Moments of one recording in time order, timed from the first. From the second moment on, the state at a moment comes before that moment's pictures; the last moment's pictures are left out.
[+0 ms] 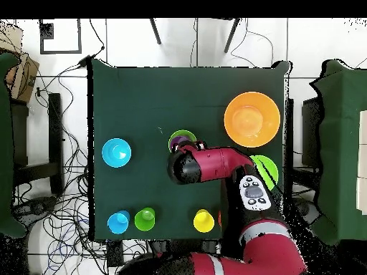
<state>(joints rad) -0.36 -0.56 0.13 1.70 -0.47 0.22 1.78</state>
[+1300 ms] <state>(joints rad) -0.35 -0.53 0.11 1.70 -0.47 0.19 1.78</state>
